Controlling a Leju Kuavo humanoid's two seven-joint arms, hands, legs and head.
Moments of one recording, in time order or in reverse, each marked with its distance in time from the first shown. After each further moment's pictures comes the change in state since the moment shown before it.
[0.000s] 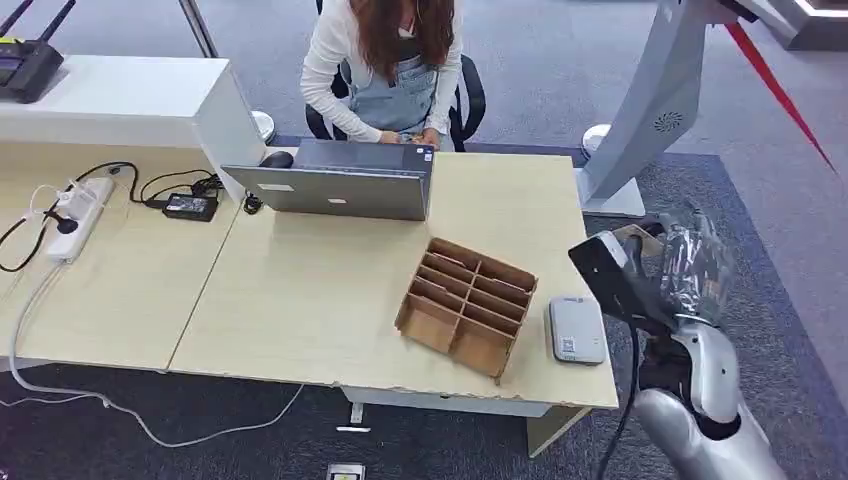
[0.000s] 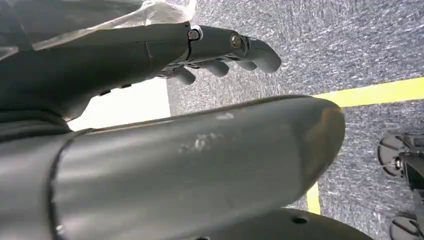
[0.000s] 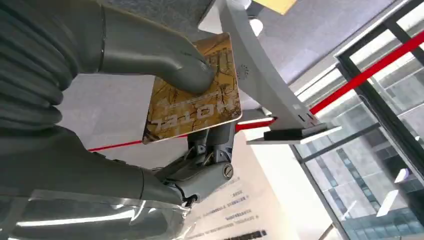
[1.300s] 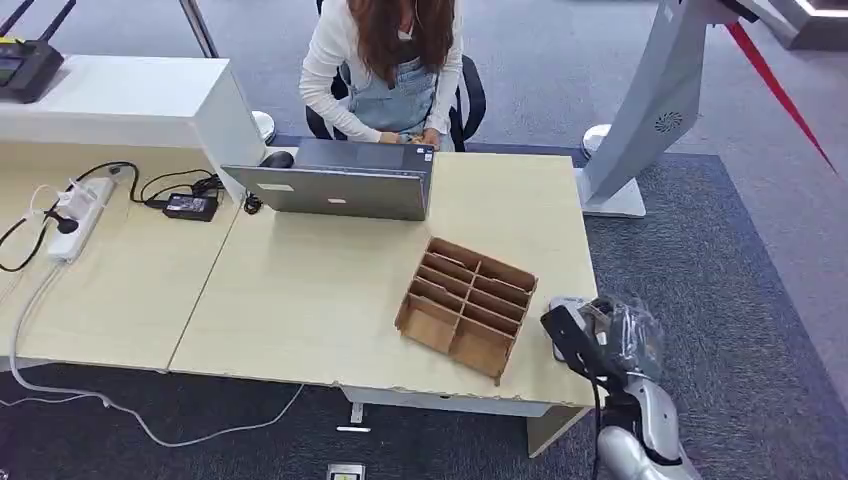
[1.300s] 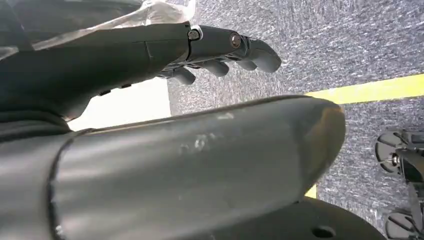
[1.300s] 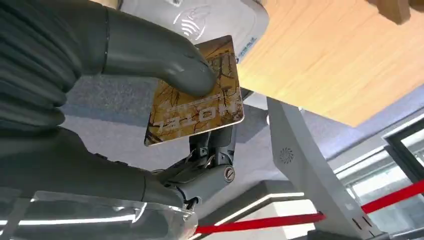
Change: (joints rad) left arm -0.006 -0.024 0.003 0.000 0.002 0.026 0.012; right arm 0.093 0.105 0.032 0.425 -0.163 -0.184 -0.235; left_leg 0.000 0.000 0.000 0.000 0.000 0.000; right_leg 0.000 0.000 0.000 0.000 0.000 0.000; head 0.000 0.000
